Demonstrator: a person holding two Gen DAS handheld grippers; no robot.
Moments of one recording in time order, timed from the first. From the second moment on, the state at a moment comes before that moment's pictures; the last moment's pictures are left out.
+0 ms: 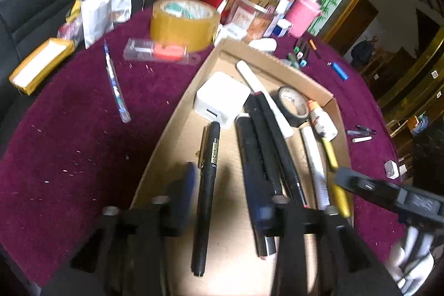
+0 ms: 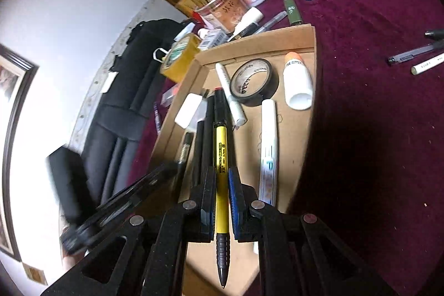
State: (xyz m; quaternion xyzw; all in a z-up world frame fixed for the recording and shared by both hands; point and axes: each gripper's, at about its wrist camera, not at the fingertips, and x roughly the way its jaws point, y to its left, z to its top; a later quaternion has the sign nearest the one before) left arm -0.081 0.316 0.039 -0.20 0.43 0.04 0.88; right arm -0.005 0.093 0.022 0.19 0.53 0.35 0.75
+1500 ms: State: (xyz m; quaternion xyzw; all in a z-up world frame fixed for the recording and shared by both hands) left arm -0.221 0.252 0.156 -0.05 0.13 0.18 0.97; right arm -0.088 0.033 0.078 -0.01 0.34 0.25 0.91
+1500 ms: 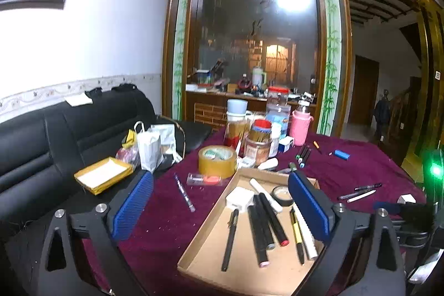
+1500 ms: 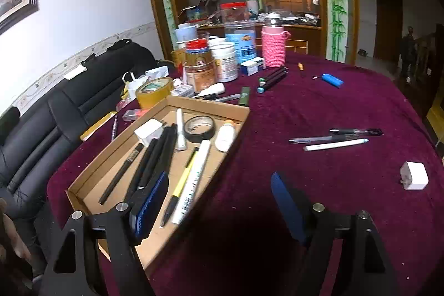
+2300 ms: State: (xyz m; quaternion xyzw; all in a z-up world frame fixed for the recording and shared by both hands) left arm -0.179 0.192 0.142 -0.02 0.22 0.12 0.97; right arm -0.079 -0.022 0.068 -0.01 0.34 0.19 0.92
